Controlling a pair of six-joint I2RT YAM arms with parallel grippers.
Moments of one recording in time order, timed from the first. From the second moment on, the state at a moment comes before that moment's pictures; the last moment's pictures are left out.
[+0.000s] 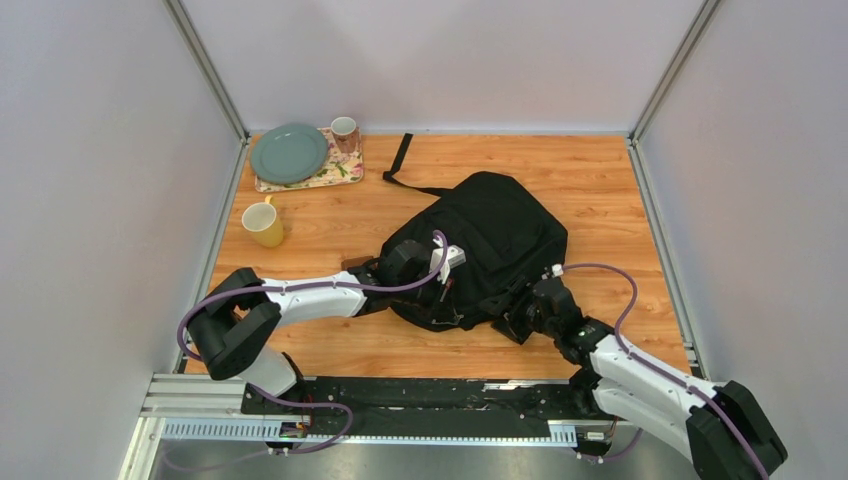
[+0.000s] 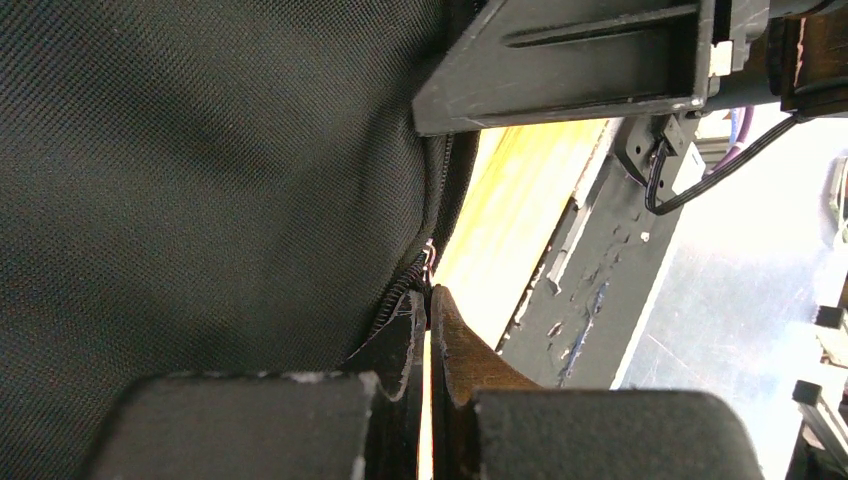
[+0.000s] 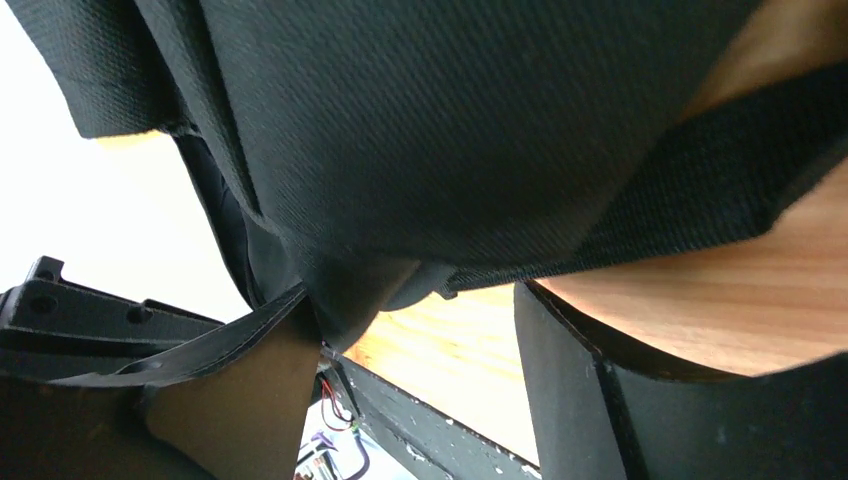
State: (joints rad) left arm -0.92 1.52 0.76 0.06 0.47 -0.39; right arm 0.61 0.80 0.17 -0.04 -0.13 1.36
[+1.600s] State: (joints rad) left arm -0.93 1.49 0.78 0.02 0.45 -0.36; right arm 0.19 0.97 0.50 -0.37 -0.34 0.79
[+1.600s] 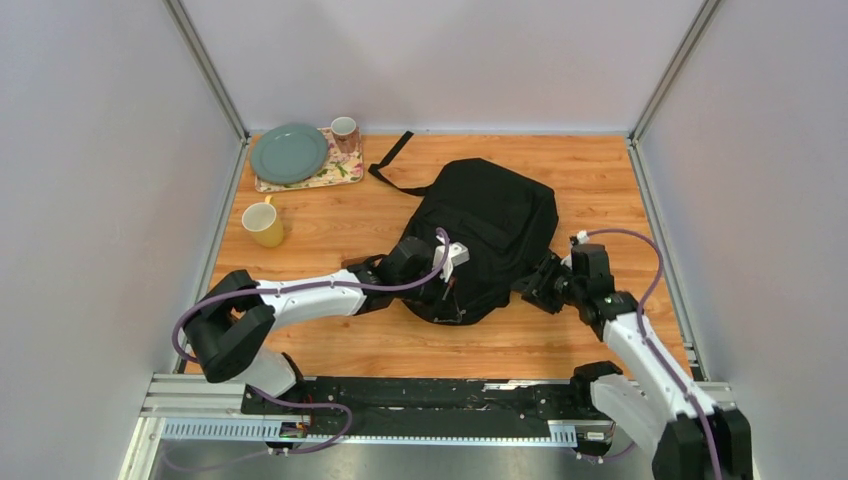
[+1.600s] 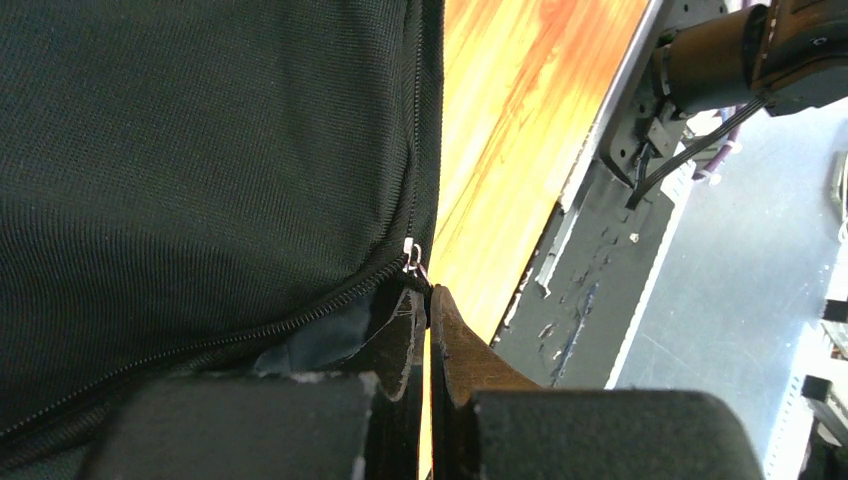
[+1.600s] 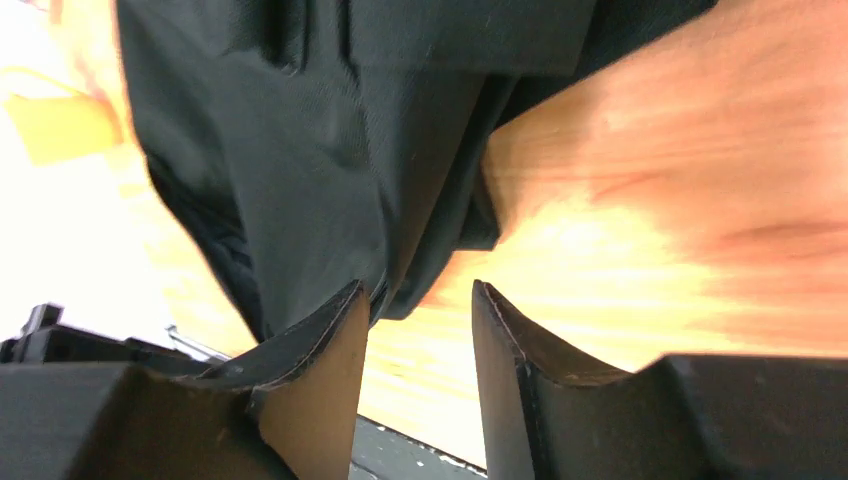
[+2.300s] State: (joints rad) left arm -0.96 1.56 0.87 0.03 0.51 -0.39; right arm 0.49 0.72 0.27 -0.16 -0.30 1.29
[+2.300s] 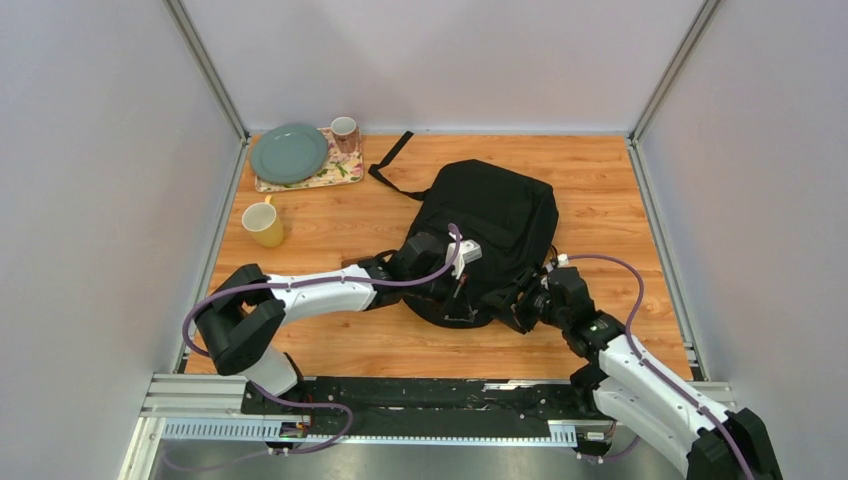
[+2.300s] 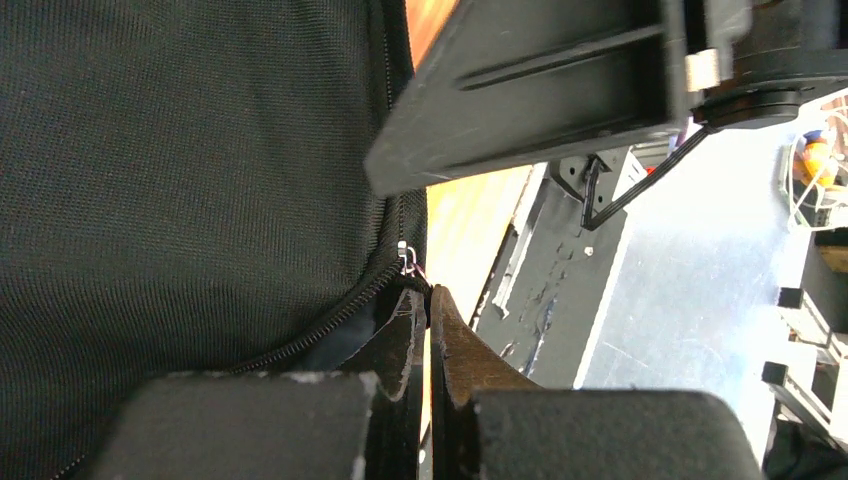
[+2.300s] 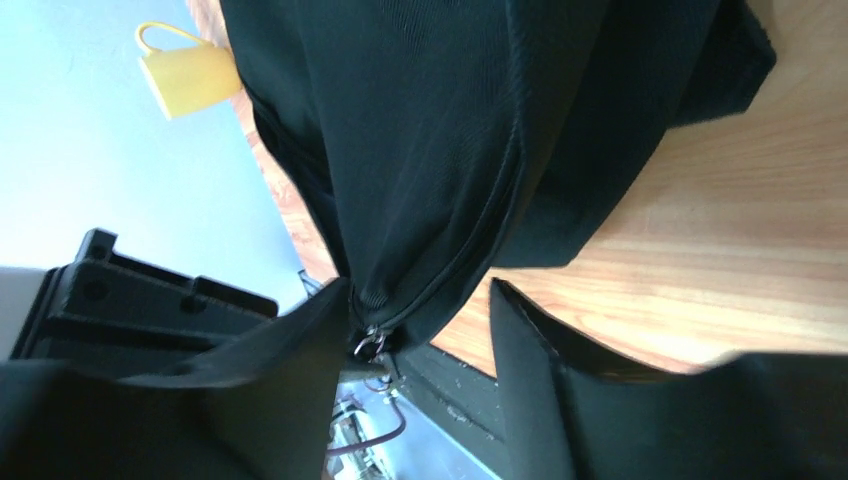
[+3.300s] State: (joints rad) left arm -0.88 1.43 0.83 -0.13 0.32 -0.23; right arm 0.35 0.76 0.35 -0.24 -0.26 1.01
